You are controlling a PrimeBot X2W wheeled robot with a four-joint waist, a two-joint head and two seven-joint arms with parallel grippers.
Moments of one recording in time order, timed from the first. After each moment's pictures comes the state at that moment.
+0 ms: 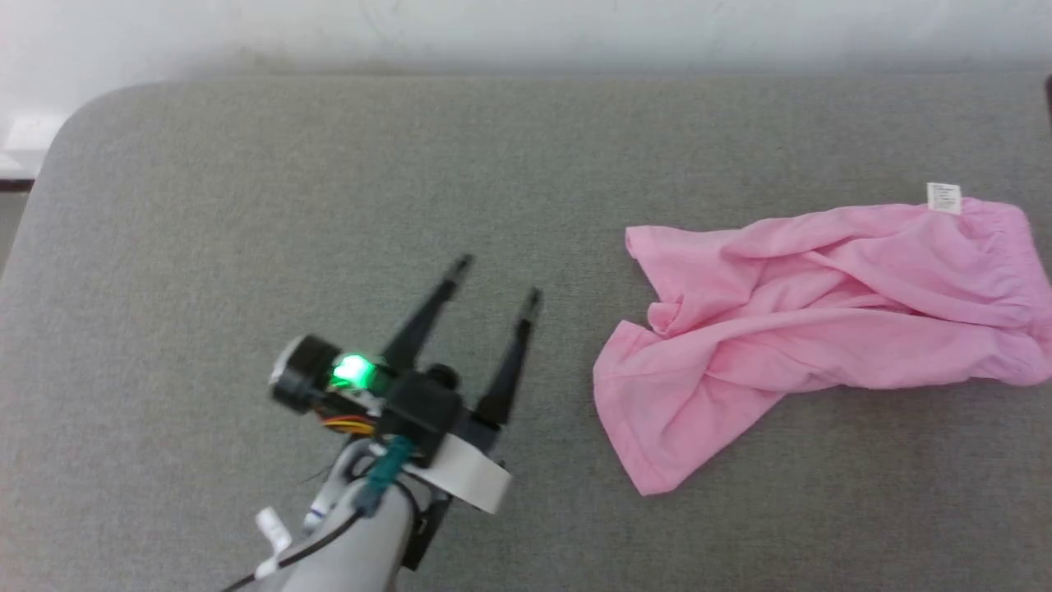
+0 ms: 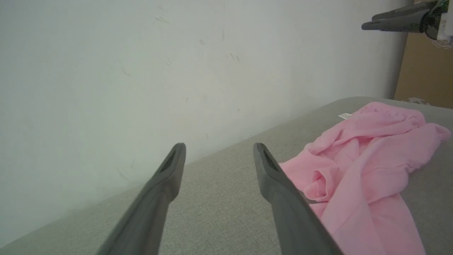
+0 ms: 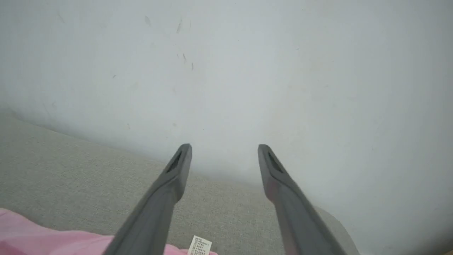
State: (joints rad) left arm -0.26 0.14 -0.37 0.07 0.05 -0.02 -0.26; right arm -0.73 -0.66 0.34 0.63 0.50 0.13 -0.26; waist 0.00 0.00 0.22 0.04
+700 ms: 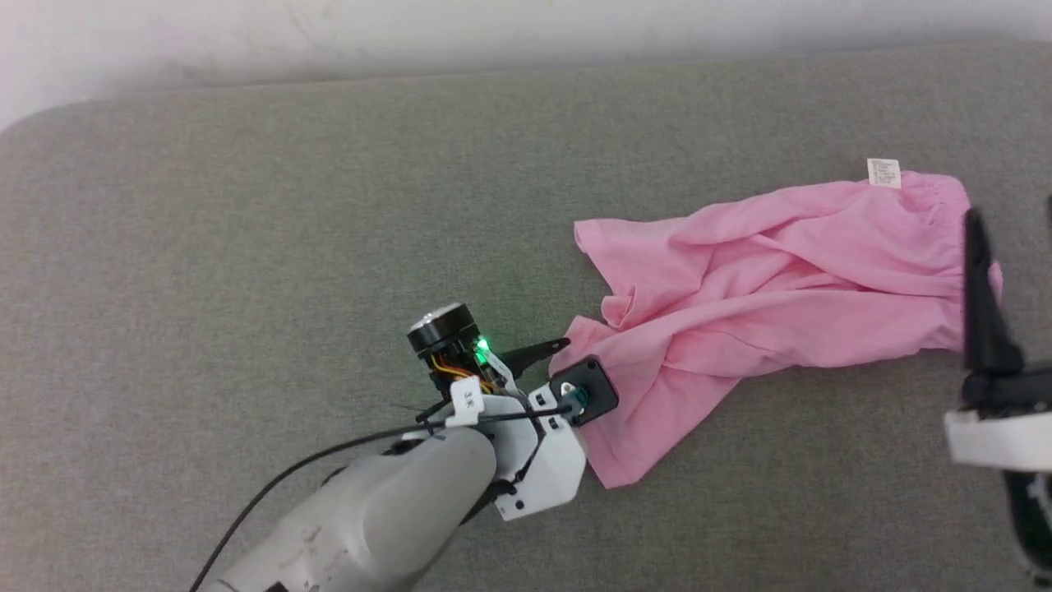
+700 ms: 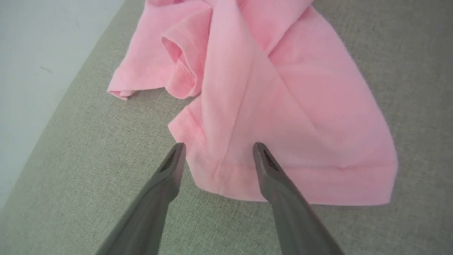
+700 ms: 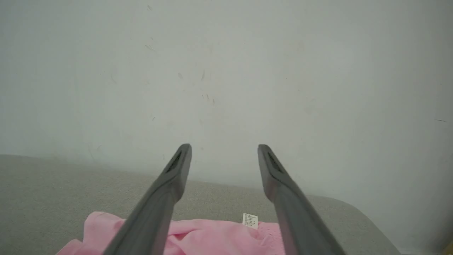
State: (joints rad) left arm -0.68 0.21 -0.96 0.50 -0.09 -0.13 0.16; right arm -0.13 -0.29 -0.08 -0.12 0.23 0.13 -0.26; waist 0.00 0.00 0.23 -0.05
